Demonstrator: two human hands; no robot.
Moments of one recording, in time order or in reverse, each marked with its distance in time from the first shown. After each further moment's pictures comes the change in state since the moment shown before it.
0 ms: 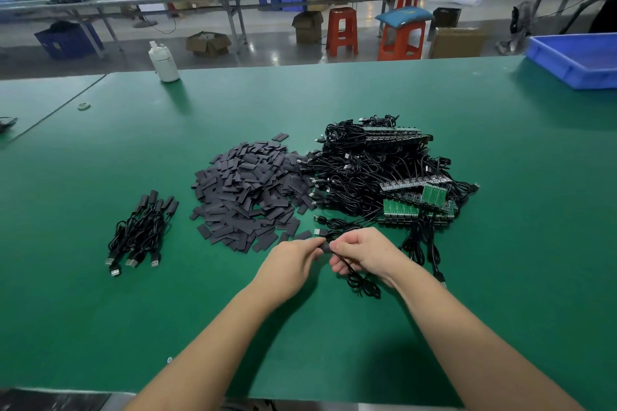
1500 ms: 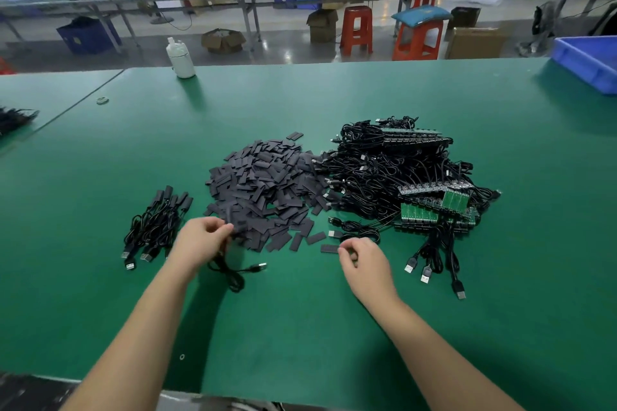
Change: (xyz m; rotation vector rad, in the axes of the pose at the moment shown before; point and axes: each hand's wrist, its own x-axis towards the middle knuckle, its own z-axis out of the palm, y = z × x) left_hand -0.021 -0.129 -0.096 -0.324 0.220 -0.683; right_hand 0.026 0.049 0.041 -0.675 0.514 -0.249
